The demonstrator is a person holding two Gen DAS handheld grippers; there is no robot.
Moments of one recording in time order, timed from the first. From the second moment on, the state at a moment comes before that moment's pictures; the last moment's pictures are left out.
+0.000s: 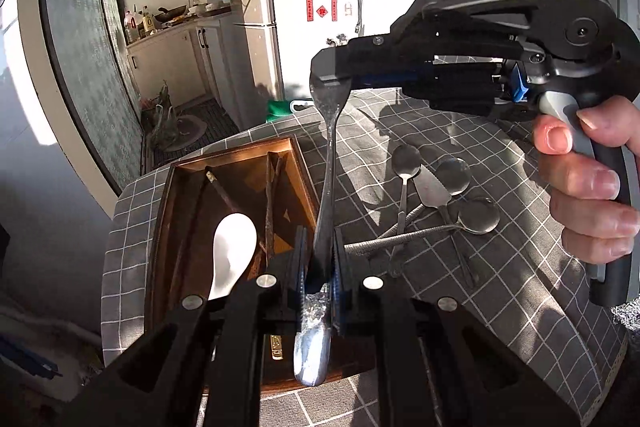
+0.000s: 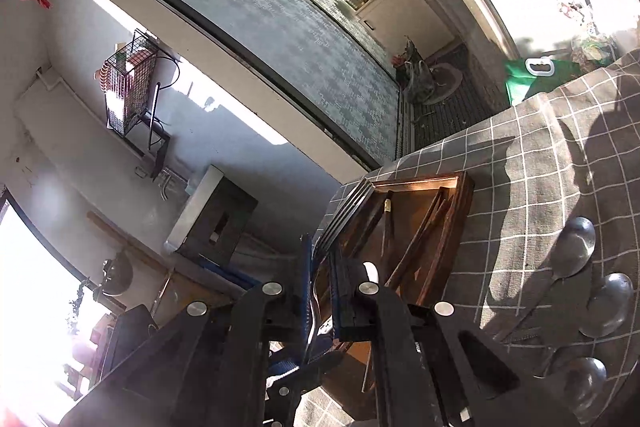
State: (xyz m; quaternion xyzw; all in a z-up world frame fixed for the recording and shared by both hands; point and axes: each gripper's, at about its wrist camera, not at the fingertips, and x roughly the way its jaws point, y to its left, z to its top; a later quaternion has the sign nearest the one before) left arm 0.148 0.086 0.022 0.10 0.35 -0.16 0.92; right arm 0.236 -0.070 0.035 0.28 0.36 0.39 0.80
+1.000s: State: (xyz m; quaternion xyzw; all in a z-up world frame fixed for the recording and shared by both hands) left arm 0.162 0.134 -0.030 0.09 0.40 -0.08 0.91; right arm 0.228 -0.088 -0.015 0.21 0.45 0.33 0.80
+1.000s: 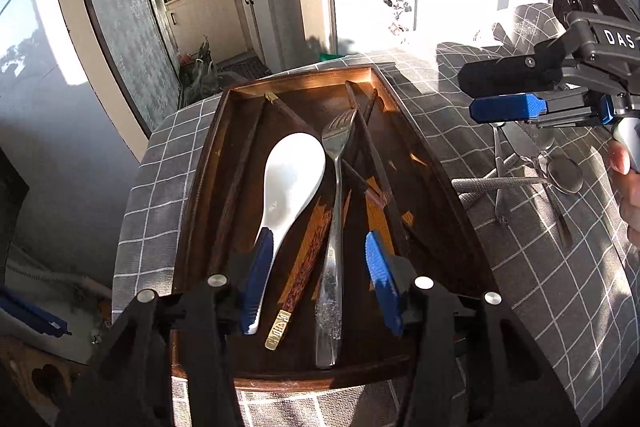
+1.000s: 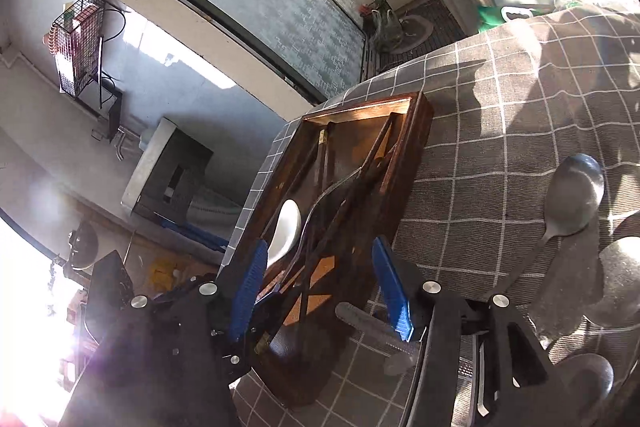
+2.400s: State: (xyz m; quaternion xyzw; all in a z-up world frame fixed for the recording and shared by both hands) left arm 0.149 -0.032 -0.044 0.17 0.38 -0.24 0.88; right arm 0.149 -0.240 -0.003 0.13 0.39 0.30 0.86
